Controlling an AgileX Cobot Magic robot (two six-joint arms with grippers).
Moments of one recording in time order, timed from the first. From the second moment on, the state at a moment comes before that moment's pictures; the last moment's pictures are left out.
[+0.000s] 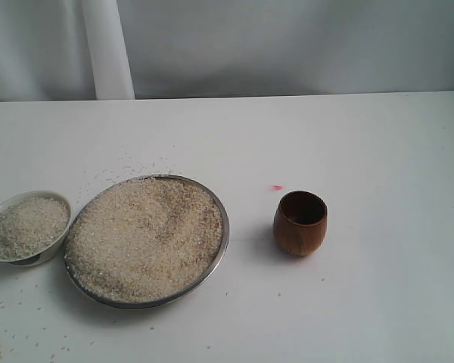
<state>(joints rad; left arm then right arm) -0.04 0.00 0.00 0.20 0.29 -0.33 -0.07 0.00 -0.09 -0.10 0.21 -0.02</state>
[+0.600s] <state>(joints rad) -0.04 0.00 0.00 0.20 0.29 -0.33 -0.07 0.00 0.00 -0.07 0.26 -0.02</state>
